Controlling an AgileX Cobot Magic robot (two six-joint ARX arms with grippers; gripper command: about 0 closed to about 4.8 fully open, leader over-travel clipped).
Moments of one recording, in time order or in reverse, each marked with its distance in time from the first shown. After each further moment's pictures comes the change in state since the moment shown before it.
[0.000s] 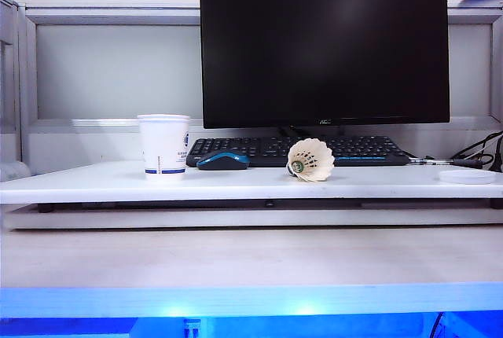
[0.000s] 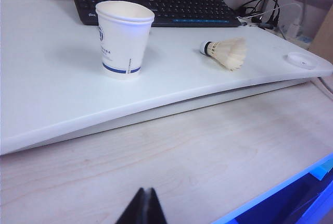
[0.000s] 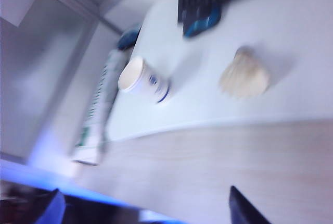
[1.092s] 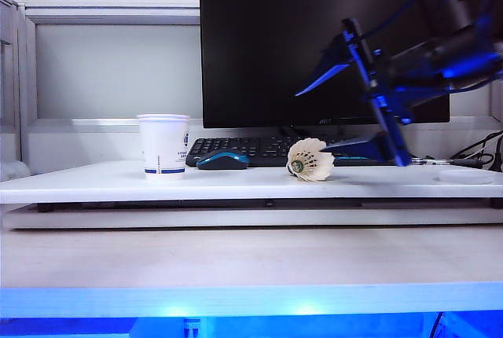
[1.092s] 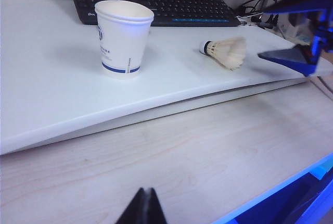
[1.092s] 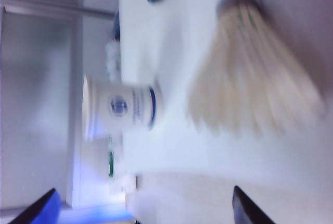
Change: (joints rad) left arm 0.000 0.000 0.000 -0.001 0.002 0.000; right arm 0.155 0.890 0.105 0.763 -0.034 0.469
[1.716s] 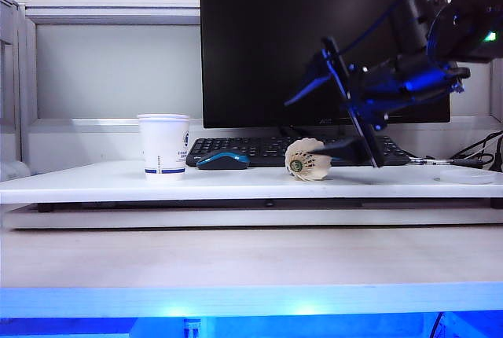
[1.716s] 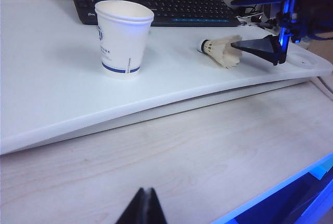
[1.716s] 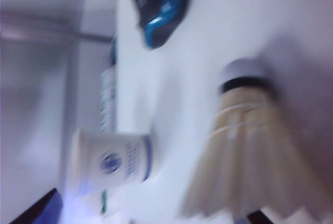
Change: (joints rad) left arm 0.000 0.000 0.000 0.000 0.001 0.000; right arm 0.000 0.169 0.185 -0.011 0.055 -0.001
